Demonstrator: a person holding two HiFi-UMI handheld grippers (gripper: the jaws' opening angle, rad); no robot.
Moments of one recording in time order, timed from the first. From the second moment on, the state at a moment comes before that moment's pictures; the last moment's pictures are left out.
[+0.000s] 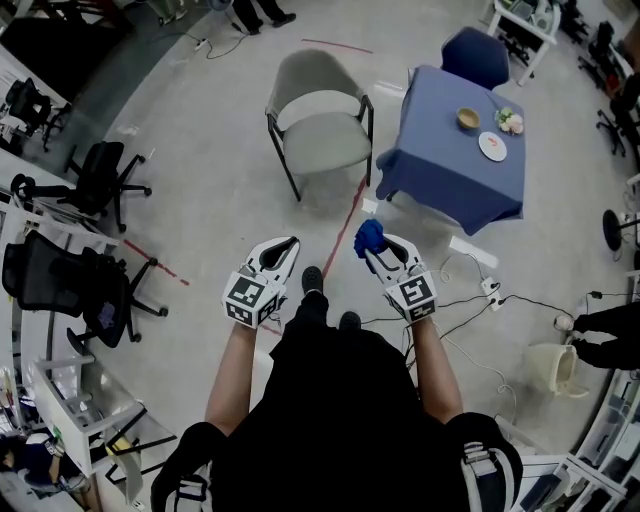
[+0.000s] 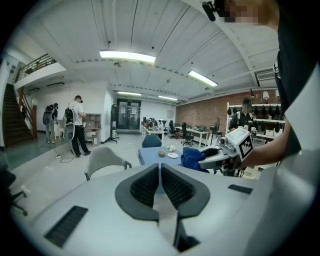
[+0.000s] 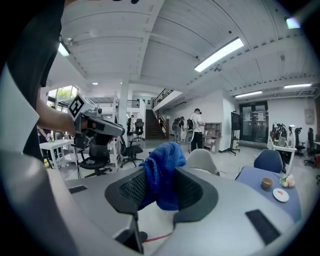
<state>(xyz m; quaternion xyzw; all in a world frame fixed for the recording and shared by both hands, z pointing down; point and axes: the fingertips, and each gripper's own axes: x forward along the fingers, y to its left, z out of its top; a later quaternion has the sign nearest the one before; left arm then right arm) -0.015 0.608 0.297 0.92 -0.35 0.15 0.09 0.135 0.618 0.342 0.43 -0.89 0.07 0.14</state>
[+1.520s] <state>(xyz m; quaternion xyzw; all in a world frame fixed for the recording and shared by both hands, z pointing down) -0.123 0.371 0.336 0.93 -0.30 0.14 0.14 0.015 0.397 0.366 0.45 -0.87 0.07 0.20</state>
